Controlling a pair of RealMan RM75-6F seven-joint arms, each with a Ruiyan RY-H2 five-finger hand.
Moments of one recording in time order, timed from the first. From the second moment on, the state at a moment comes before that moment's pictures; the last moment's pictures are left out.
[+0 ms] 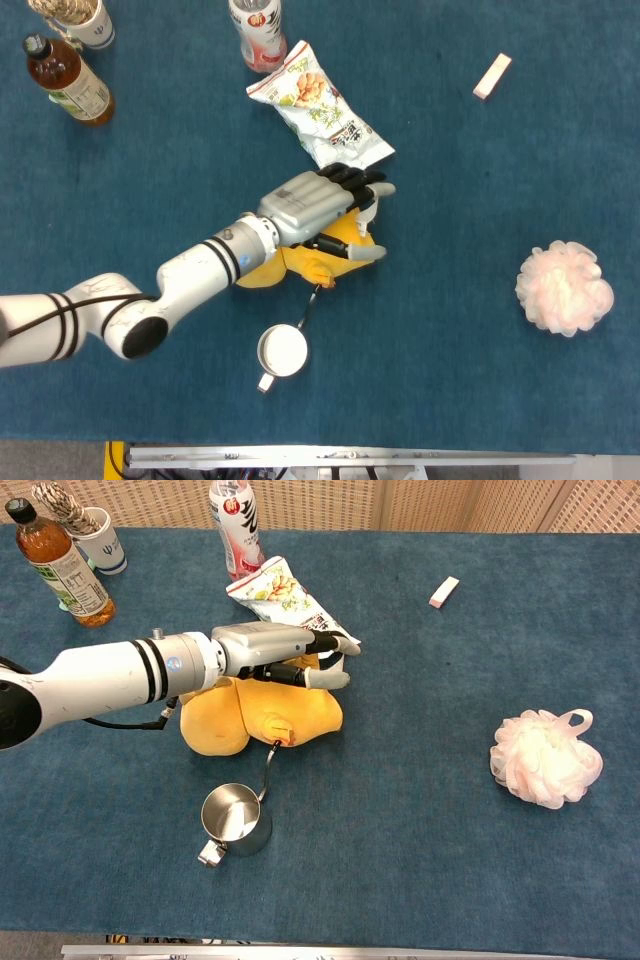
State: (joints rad) left arm -1.01 -1.50 -0.11 -1.54 1.17 0.61 -0.02; right arm 0.10 -0.95 0.05 -1.63 -1.48 1.39 0.22
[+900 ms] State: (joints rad) left arm -1.07 -1.59 -0.15 -1.48 1.10 0.60 0.05; right arm 0.09 -0.95 0.05 -1.62 -1.48 1.40 0.24
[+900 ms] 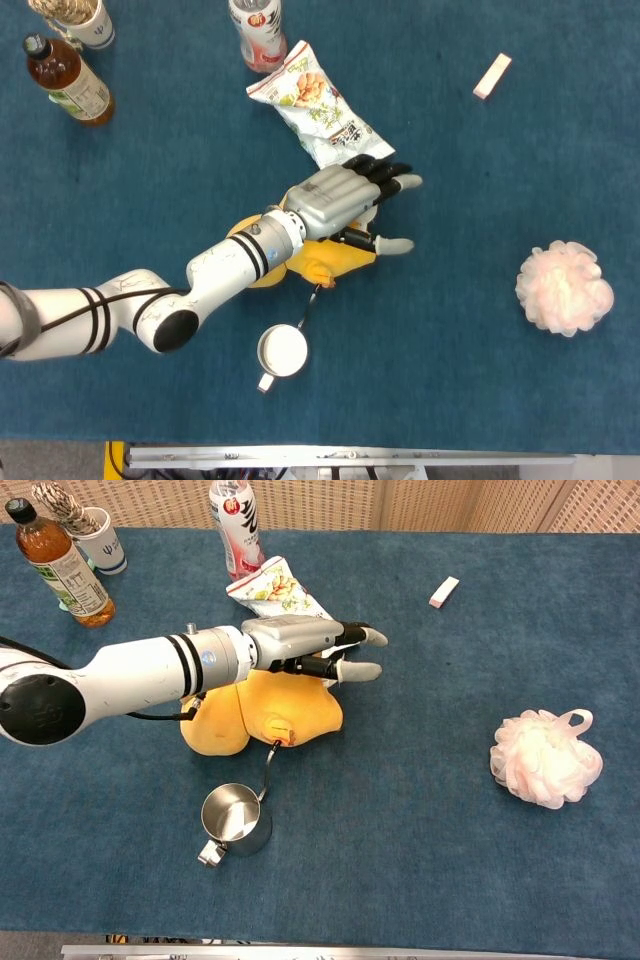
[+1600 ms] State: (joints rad) left arm -1.06 -1.48 -0.07 -1.60 0.97 0.66 0.24; right arm 0.09 -0.95 0.05 -1.62 -1.49 1.40 0.24
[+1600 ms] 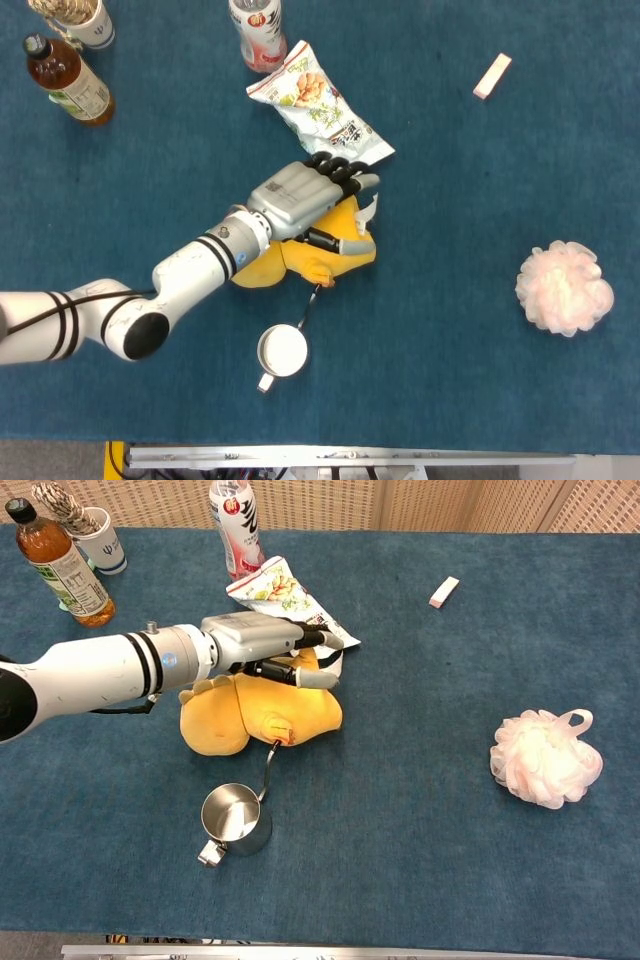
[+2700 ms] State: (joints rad) left arm -1.03 -1.49 -0.09 -1.61 0.99 0.73 0.22; right arm 0.08 -0.95 0.05 -1.61 -1.49 1.41 0.25
